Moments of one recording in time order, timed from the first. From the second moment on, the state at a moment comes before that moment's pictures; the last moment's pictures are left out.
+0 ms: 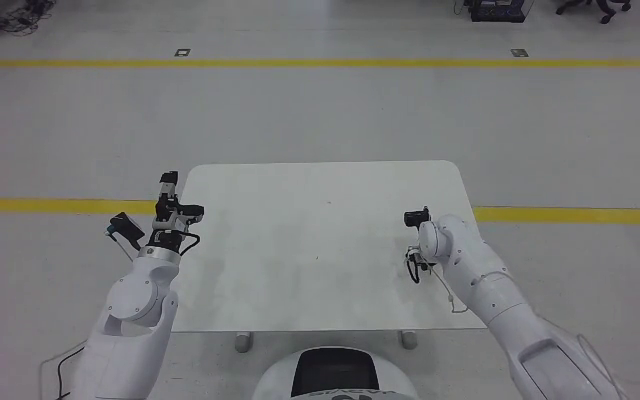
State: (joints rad) left arm 1.73 -1.15 -1.60 -1.80 -0.42 0.00 0.00; right arm -1.05 -1.23 0.95 -1.04 -1.01 0.30 1.18
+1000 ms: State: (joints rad) left arm 1.73 -1.15 -1.60 -1.80 -0.42 0.00 0.00; right arm -1.28 -1.11 1.46 -1.40 -0.58 -0.08 1.35
